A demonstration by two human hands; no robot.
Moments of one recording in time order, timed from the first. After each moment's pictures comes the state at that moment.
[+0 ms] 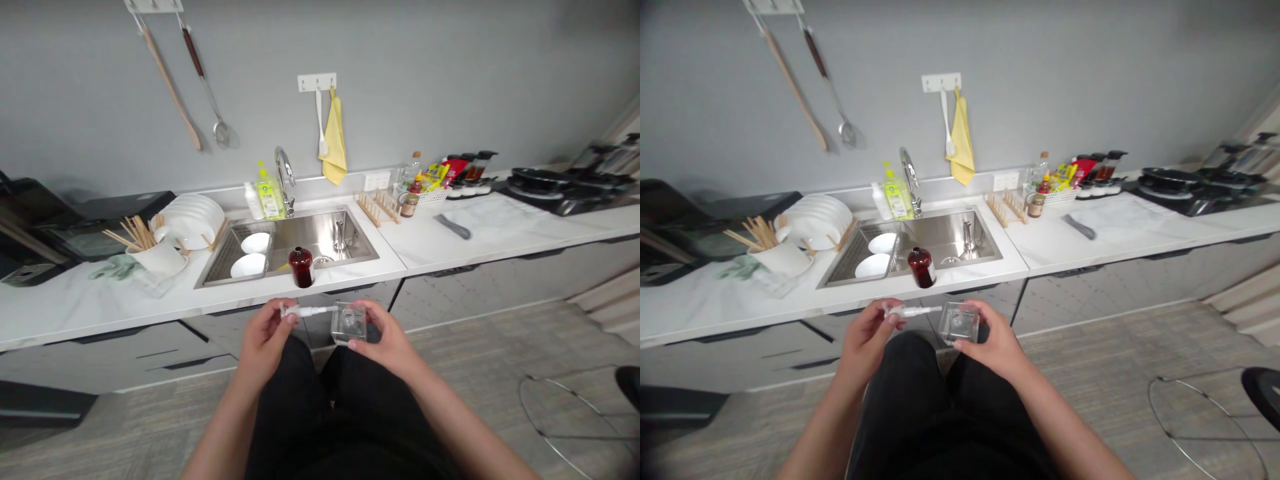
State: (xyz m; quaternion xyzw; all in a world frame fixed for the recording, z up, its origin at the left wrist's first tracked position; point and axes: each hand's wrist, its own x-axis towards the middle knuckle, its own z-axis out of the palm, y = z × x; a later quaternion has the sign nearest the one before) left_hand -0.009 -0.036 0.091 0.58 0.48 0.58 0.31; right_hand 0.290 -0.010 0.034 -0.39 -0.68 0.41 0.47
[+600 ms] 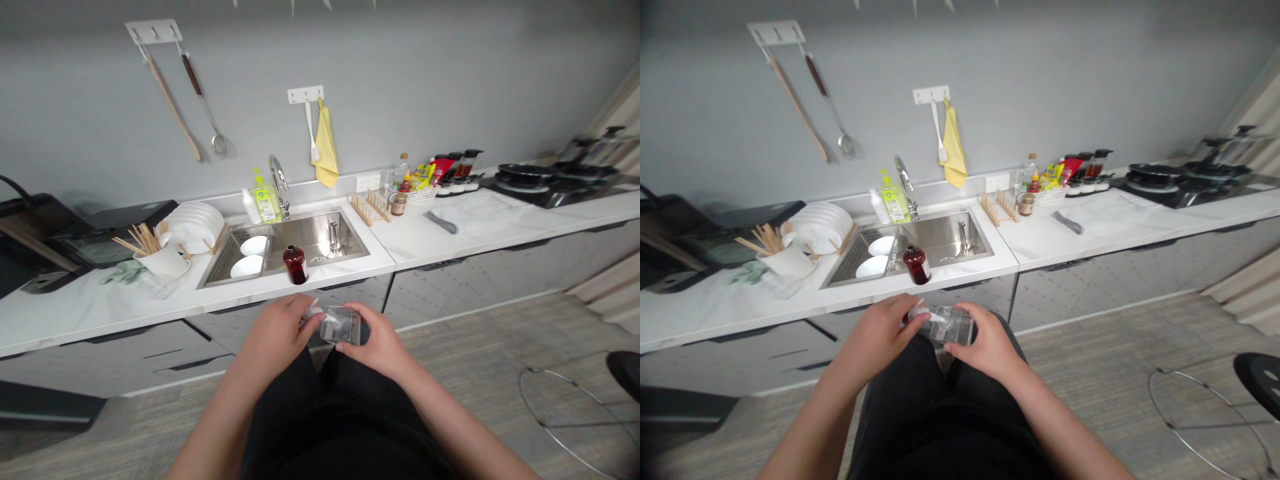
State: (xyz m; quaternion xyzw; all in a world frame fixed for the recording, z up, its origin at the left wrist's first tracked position) left_hand 0.035 -0.058 0.165 0.83 0.49 0.26 0.08; right_hand 0.294 -0.047 0.051 -0.43 -0.72 0.29 0.45
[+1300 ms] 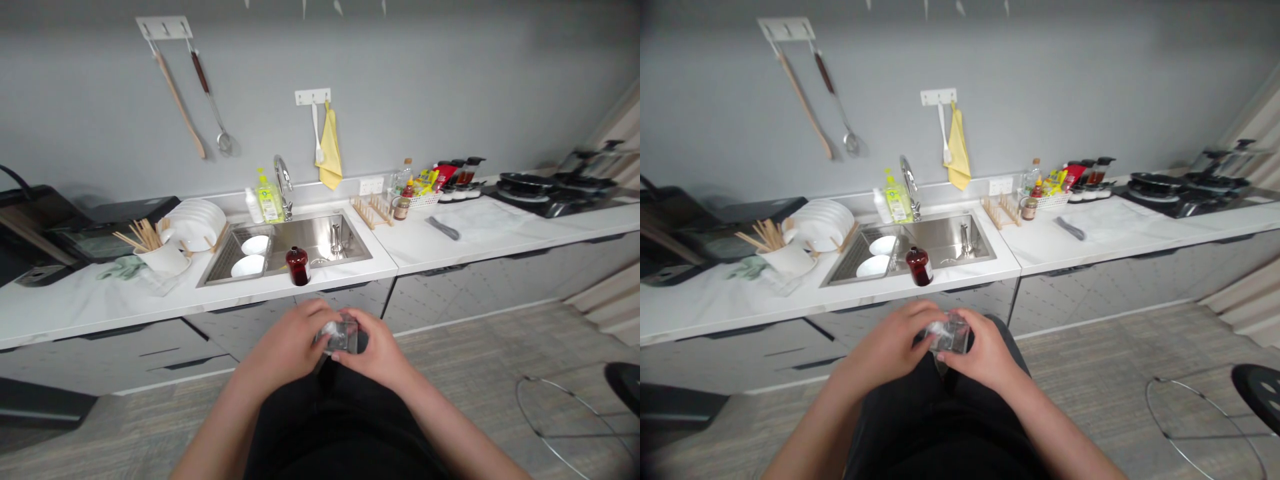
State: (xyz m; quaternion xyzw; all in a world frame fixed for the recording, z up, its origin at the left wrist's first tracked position) left_hand 0.040 -0.063 0.162 0.88 0.38 0.23 0.17; right_hand 0.282 -0.052 0.062 -0.40 -0.73 0.31 0.45
